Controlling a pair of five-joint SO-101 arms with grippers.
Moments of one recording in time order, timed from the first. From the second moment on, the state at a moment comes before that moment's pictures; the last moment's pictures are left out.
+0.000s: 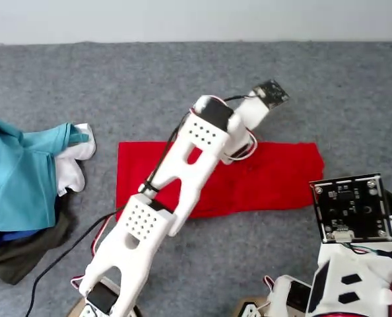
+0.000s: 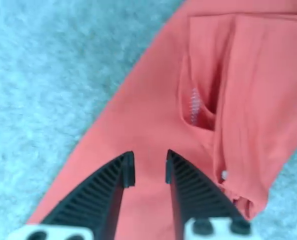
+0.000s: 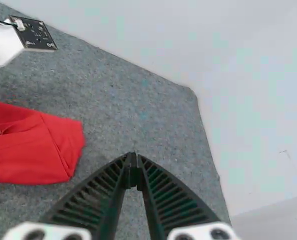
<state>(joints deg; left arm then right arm) 30.9 57.3 -68.4 99.4 -14.3 22.2 -62.9 -8.1 100.5 37.1</state>
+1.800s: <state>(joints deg) 34.1 54.9 -57.5 98.1 -14.5 22.2 -62.9 -9.2 100.5 33.8</state>
